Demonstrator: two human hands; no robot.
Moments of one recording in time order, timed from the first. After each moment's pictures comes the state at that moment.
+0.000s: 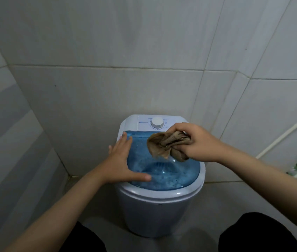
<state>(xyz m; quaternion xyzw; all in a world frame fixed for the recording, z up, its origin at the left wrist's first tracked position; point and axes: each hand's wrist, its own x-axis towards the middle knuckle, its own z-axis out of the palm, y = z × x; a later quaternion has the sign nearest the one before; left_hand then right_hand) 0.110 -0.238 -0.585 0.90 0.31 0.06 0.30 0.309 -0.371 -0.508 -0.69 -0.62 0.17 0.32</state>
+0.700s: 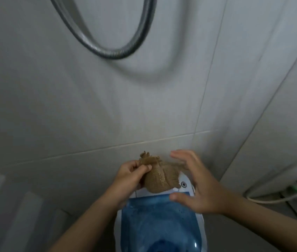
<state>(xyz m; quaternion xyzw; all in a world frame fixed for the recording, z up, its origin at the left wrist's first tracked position) 0.230 -0.178 -0.409 0.59 0.40 0.16 0.68 0.374 -0.322 -0.411 -0.65 -0.61 0.16 0.41</state>
